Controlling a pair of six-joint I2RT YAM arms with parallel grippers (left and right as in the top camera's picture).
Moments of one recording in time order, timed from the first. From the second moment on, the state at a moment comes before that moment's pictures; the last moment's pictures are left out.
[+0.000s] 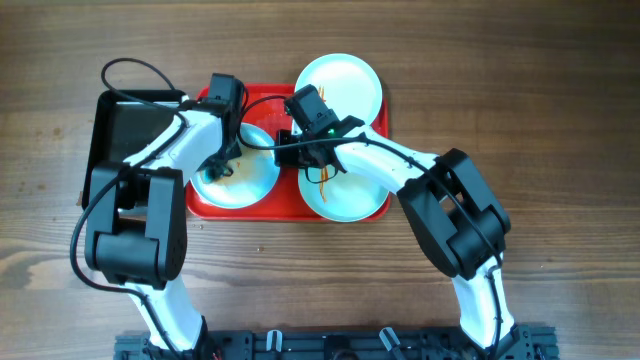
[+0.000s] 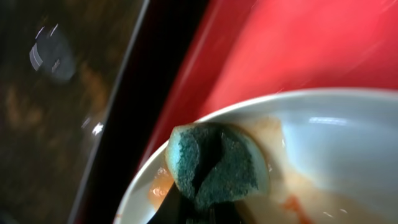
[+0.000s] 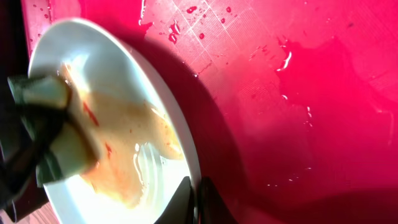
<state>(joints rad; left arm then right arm) -0.17 1.97 1.23 -0.74 -0.42 -0.54 0.66 2.18 1.45 -0.30 -0.34 0.71</state>
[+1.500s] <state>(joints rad) -0.16 1.94 1.25 -0.89 -0.04 -0.69 0.65 2.18 1.45 -0.30 -0.34 0.69</state>
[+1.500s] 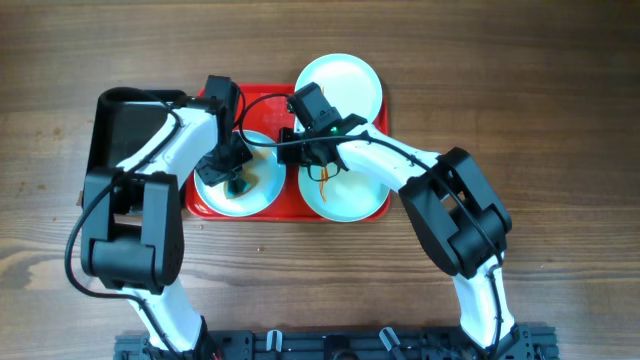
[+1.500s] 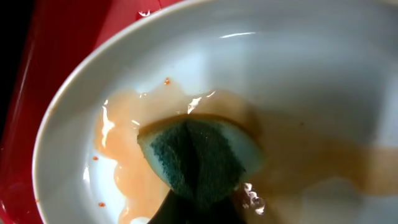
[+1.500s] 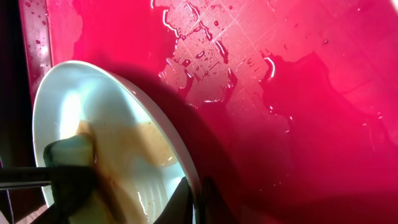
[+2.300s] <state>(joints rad) -0.17 1.94 1.24 -0.84 -0.20 -0.64 0.64 2.18 1.45 -0.29 -0.37 0.69</state>
